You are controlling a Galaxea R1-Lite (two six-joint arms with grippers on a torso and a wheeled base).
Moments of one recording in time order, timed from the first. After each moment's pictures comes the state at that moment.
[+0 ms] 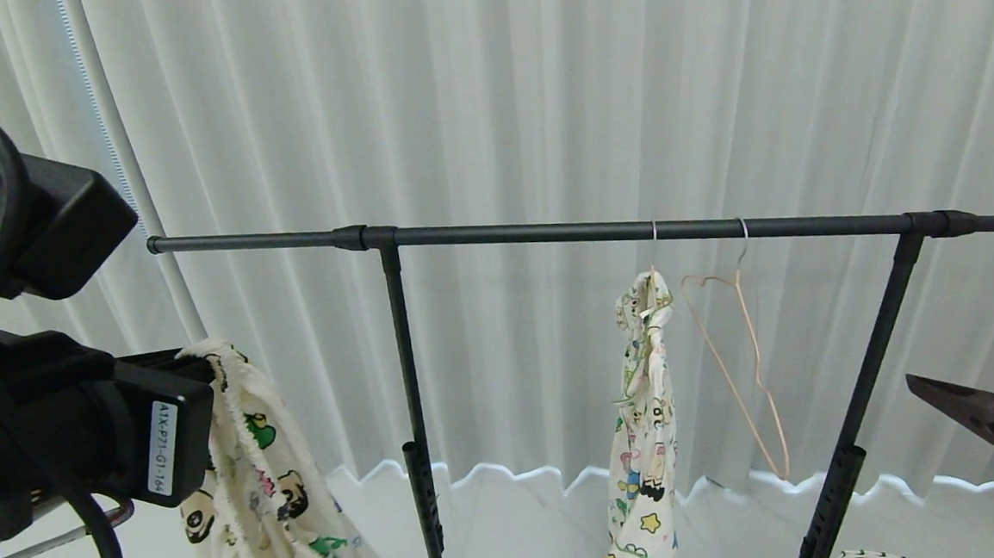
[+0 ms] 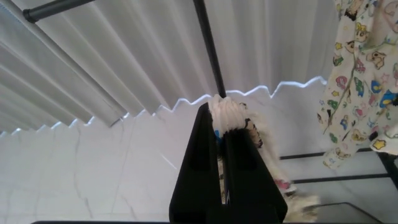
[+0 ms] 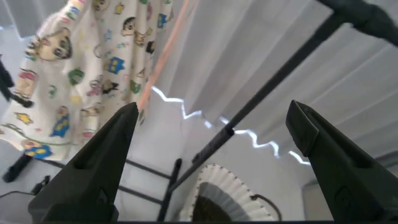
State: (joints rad) left arm -0.84 1.20 -1.03 0.42 0.71 -0.07; right arm 0.40 1.04 -0.66 -0.01 -0.22 -0.17
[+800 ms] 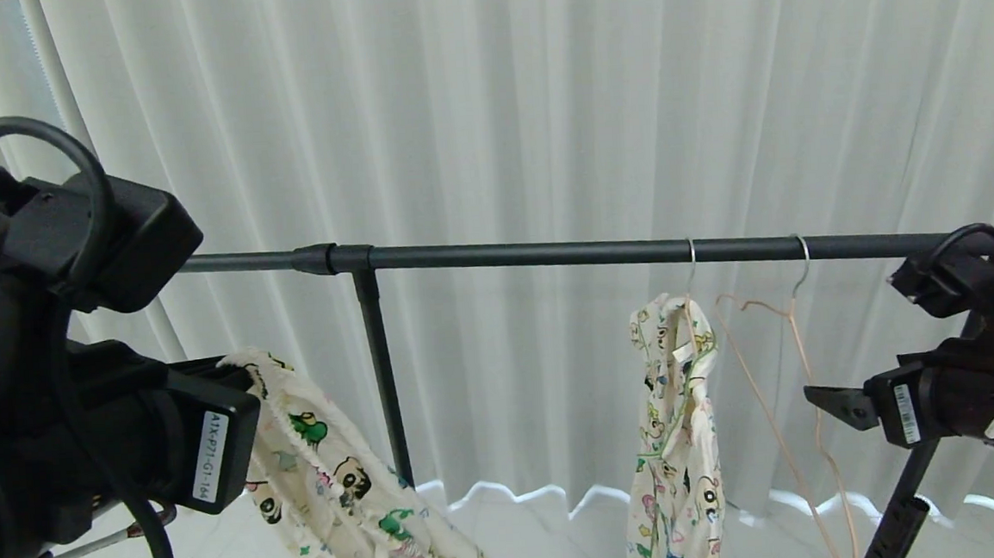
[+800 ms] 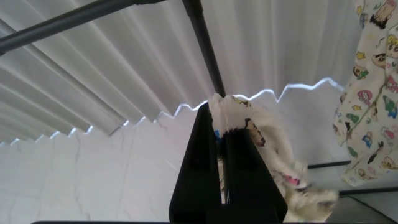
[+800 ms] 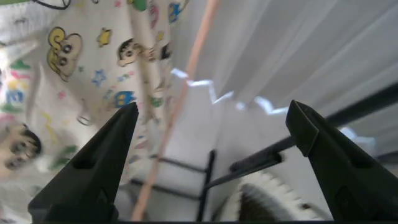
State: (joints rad) left arm -0.88 1.23 -1.03 0.41 0.71 -0.08; right arm 0.47 1.33 -0.68 -0.09 -0.24 0.09
